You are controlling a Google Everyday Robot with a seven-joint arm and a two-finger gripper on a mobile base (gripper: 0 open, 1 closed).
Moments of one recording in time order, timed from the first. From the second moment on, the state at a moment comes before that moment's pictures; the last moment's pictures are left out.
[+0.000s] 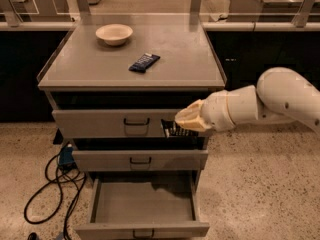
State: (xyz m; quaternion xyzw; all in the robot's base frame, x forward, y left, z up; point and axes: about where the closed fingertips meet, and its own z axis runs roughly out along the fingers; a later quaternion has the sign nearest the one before) arm 0.565 -0.078 0.787 -0.57 0.68 0.21 0.41
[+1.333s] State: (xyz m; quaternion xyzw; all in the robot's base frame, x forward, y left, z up) arm 0.504 -0.041 0.685 -0.58 0.66 0.12 0.47
